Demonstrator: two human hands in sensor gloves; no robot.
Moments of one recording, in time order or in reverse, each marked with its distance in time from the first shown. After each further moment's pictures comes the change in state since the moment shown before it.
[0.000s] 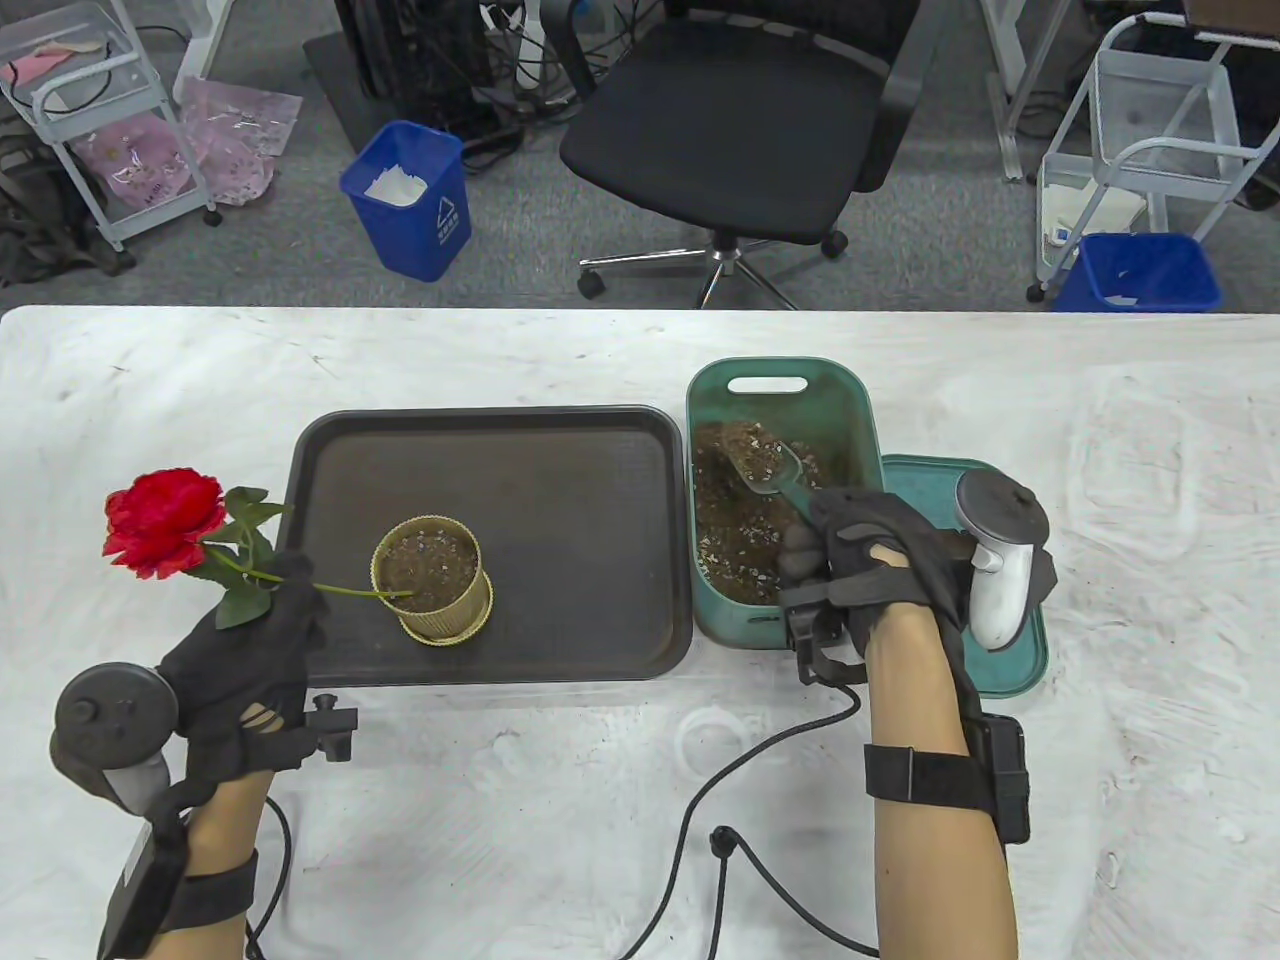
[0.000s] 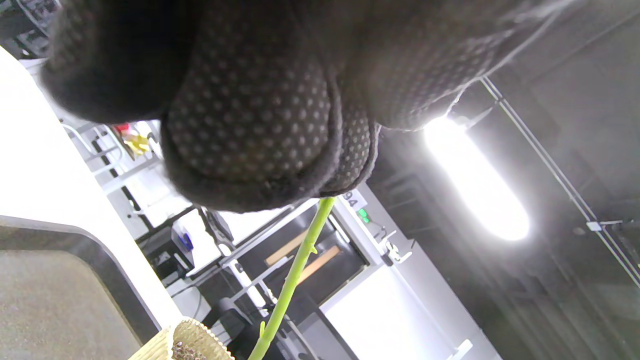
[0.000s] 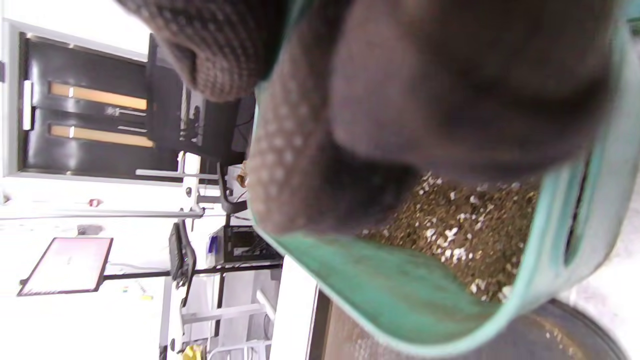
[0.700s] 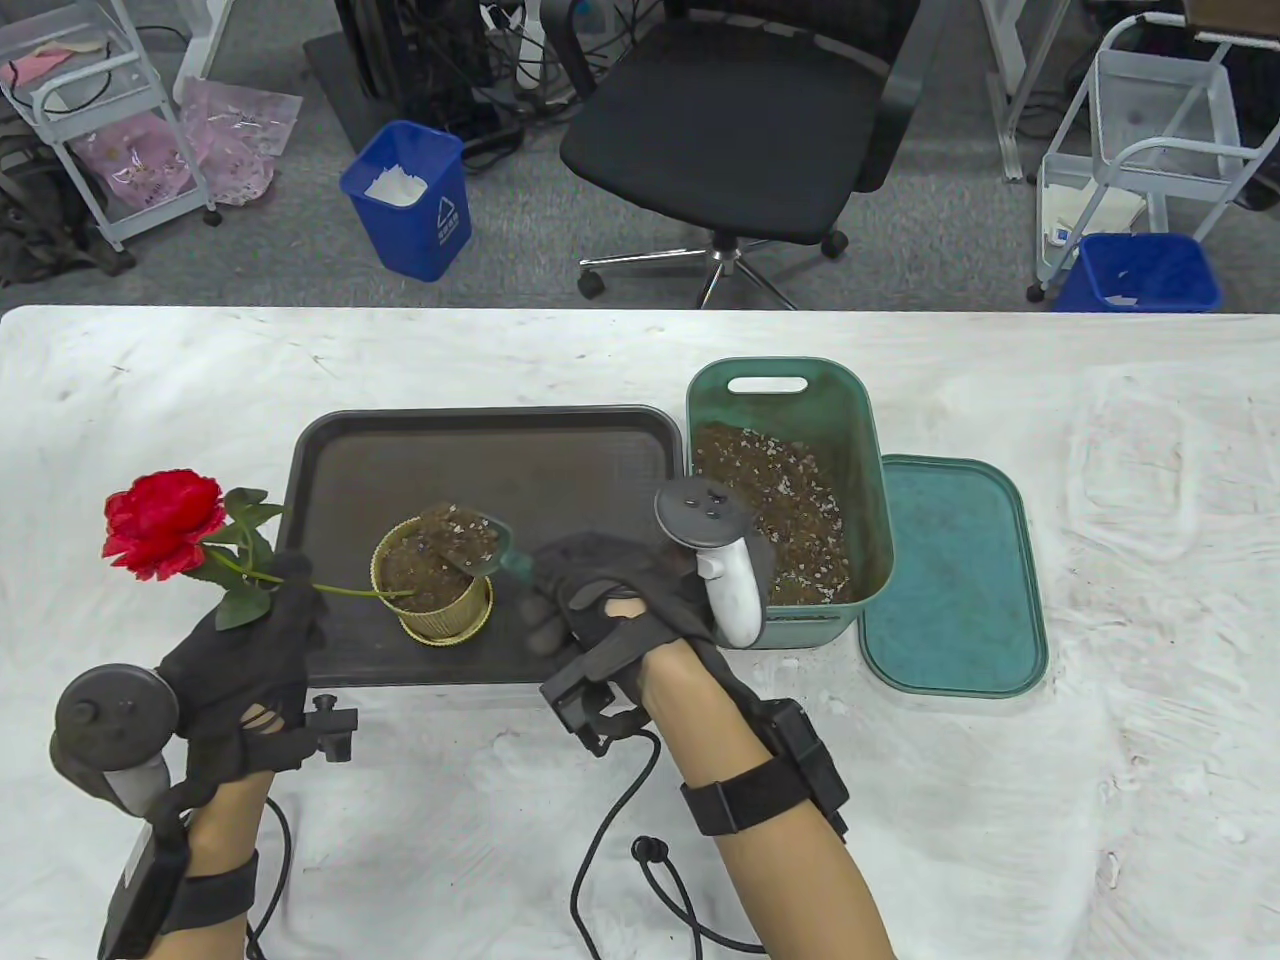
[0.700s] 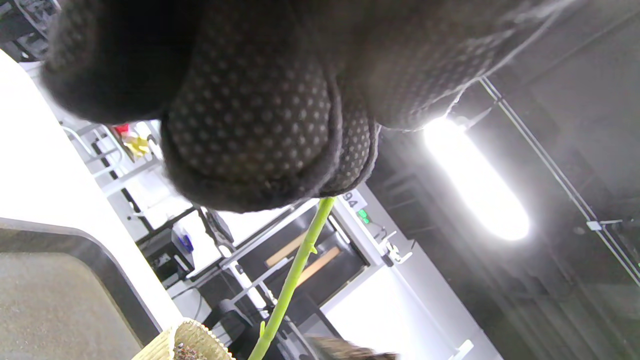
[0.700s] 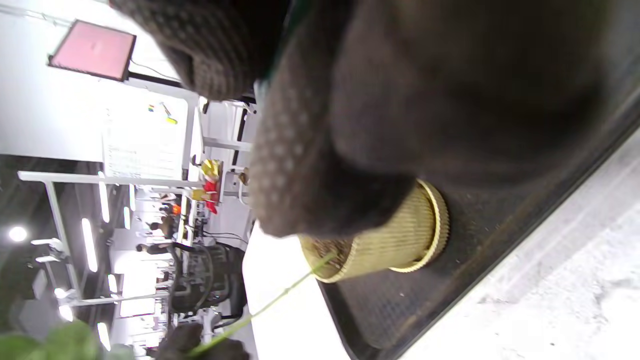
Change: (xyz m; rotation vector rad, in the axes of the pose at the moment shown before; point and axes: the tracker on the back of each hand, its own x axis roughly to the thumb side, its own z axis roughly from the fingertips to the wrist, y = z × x) left_hand 0.000 0.000 0.000 0.003 -0.004 -0.006; right_hand -0.005 0.197 0.025 0.425 -0.085 0.239
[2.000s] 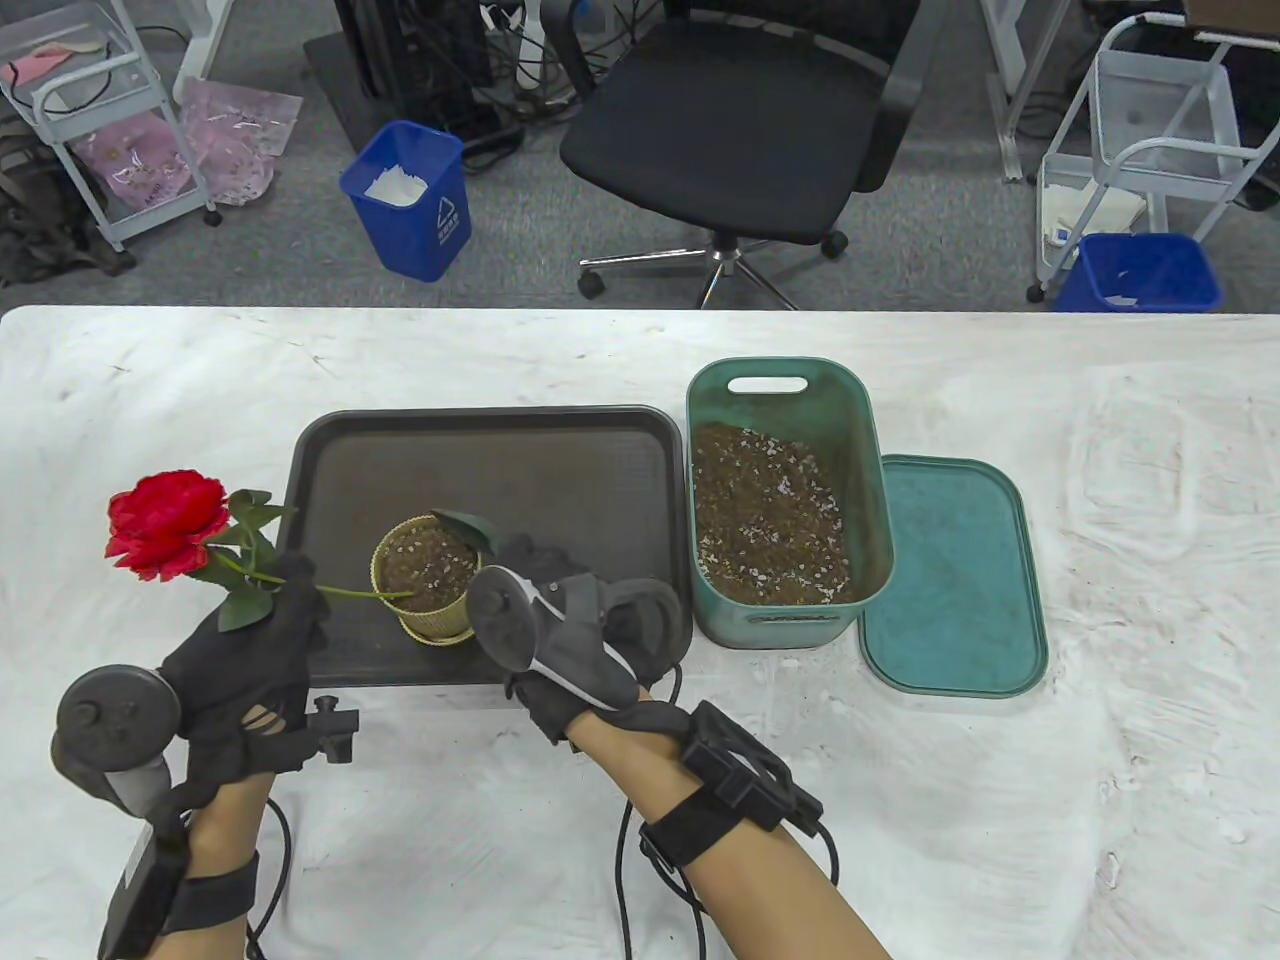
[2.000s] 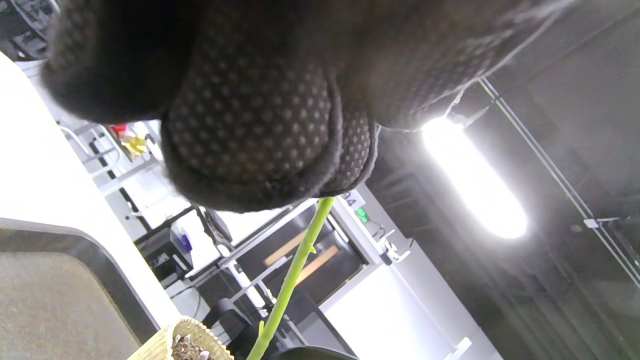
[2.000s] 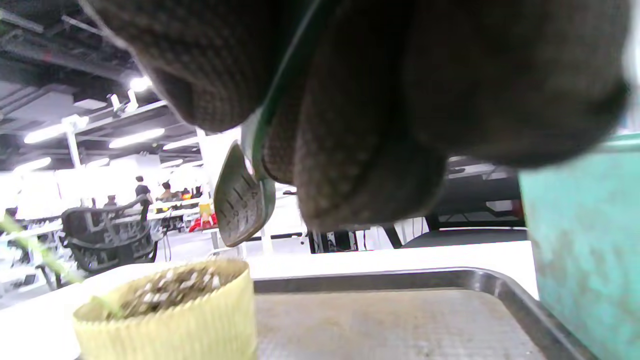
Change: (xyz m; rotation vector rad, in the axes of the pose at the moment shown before) left_hand 0.000 -0.001 0.001 -0.003 -0.004 -0.003; right_hand 0.042 0.045 0.042 -0.607 -0.480 1.053
